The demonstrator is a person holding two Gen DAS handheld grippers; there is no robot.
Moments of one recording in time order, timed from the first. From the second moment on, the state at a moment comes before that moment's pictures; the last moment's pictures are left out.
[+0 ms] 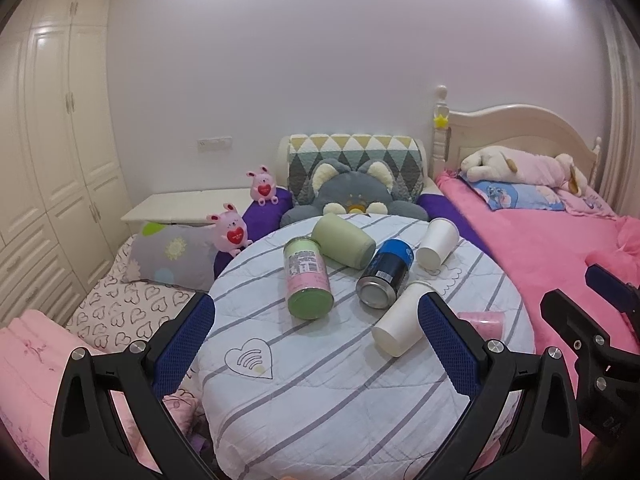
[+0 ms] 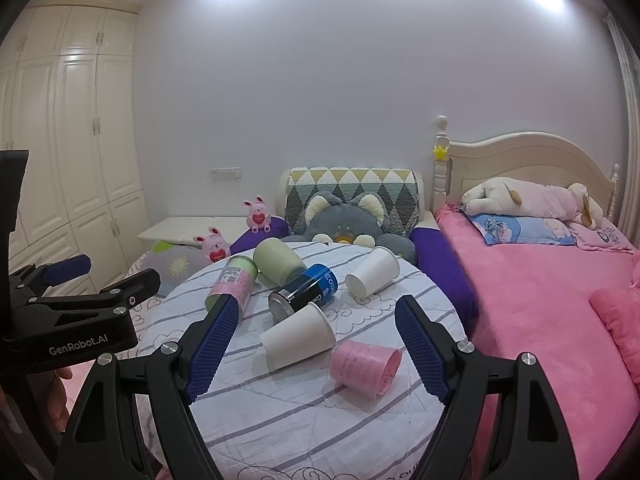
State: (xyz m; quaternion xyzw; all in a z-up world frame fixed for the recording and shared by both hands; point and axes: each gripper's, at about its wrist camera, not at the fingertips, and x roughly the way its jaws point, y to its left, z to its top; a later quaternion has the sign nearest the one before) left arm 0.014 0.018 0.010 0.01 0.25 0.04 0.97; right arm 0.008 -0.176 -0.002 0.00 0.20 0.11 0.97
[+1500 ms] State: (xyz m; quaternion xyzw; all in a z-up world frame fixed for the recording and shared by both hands) left arm 0.035 0.001 0.000 0.01 0.28 0.02 0.96; right arm 0.037 -0.183 -0.021 0.01 0.22 0.11 0.97
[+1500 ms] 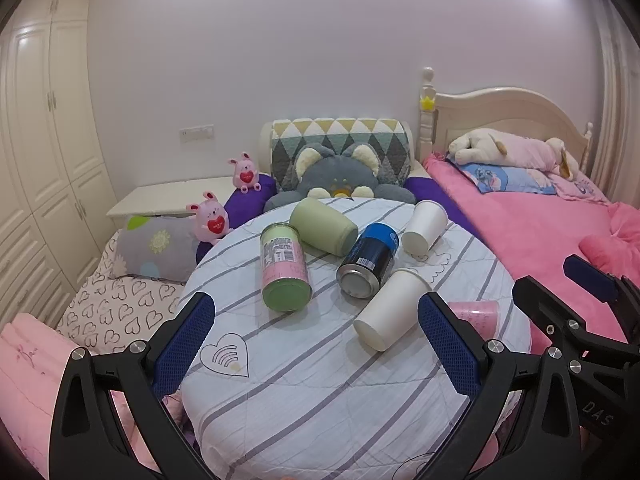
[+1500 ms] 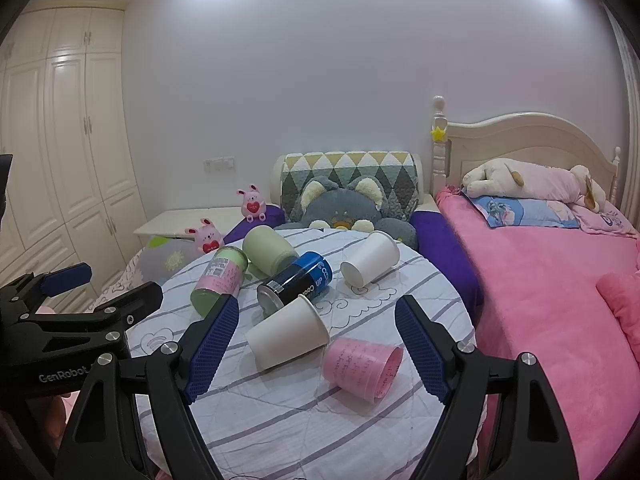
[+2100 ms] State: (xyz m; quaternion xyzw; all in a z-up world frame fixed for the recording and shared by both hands) left arm 0.040 0.006 -0.013 0.02 0.30 0.02 0.96; right arm 0.052 -0.180 -0.031 0.01 0.24 0.10 0.97
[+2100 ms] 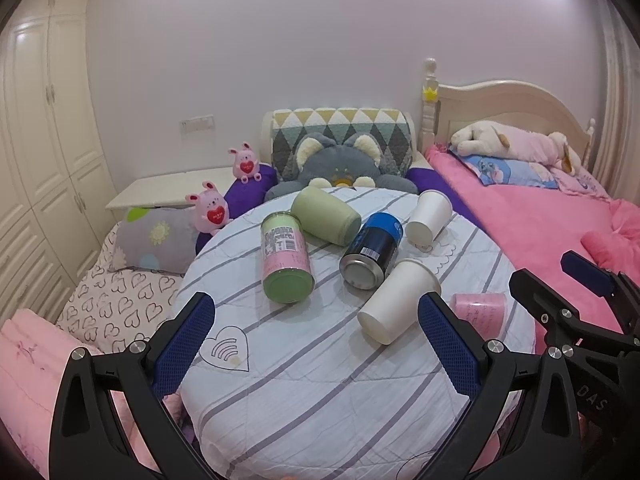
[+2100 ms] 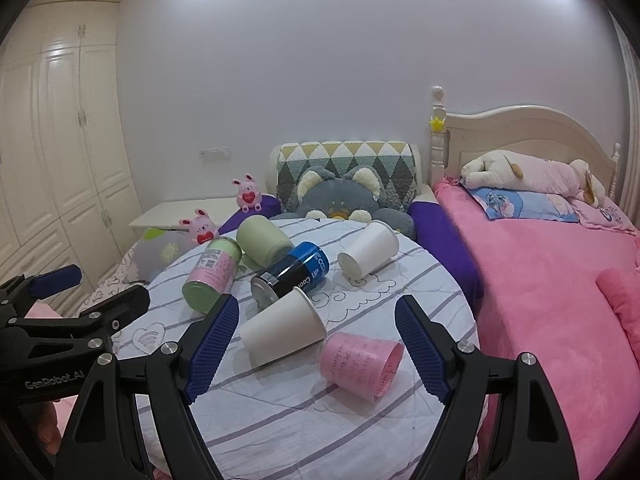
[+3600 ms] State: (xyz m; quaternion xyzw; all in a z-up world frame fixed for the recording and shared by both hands) left arm 0.284 -0.040 -0.050 0.07 0.40 0.02 0.91; right arm 0.297 -0.247 -0.118 0.28 0.48 0.05 0.83
